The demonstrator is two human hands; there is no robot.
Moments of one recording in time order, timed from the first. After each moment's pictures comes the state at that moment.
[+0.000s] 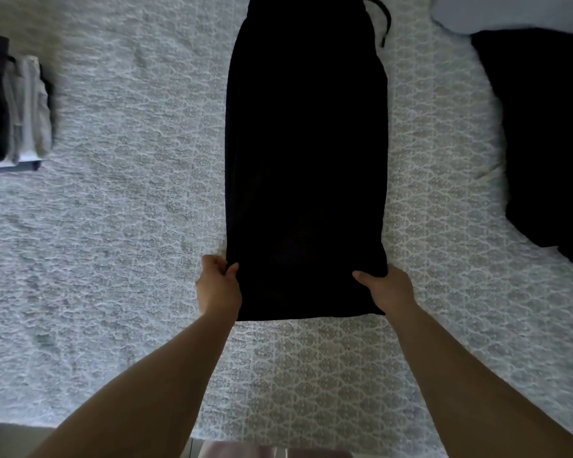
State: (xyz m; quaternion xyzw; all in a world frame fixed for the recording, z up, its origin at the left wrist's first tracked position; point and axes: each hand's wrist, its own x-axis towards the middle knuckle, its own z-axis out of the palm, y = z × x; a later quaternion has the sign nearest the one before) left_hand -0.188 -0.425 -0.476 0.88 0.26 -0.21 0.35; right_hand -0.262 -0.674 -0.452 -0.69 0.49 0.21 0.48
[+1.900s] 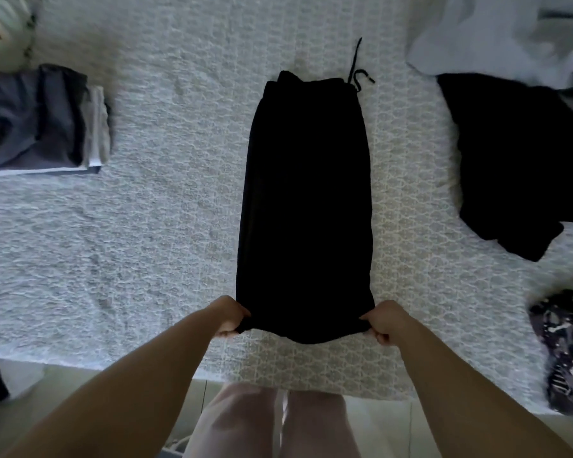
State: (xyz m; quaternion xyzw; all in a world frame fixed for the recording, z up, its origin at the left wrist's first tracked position) left_hand -0.225 -0.383 -0.362 0.75 0.14 -0.61 0.18; right_hand -0.325 -0.654 -0.356 -0.61 0.51 0.46 0.40
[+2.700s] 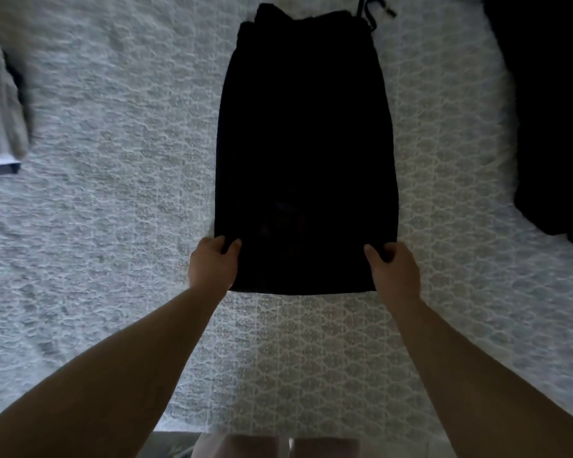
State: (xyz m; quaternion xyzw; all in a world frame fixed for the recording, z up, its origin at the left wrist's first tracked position) left_hand -0.140 -0.423 -0.465 0.91 0.13 -0.29 0.25; right_hand -0.251 -0.674 -0.453 -0.78 0.46 0.15 0.41
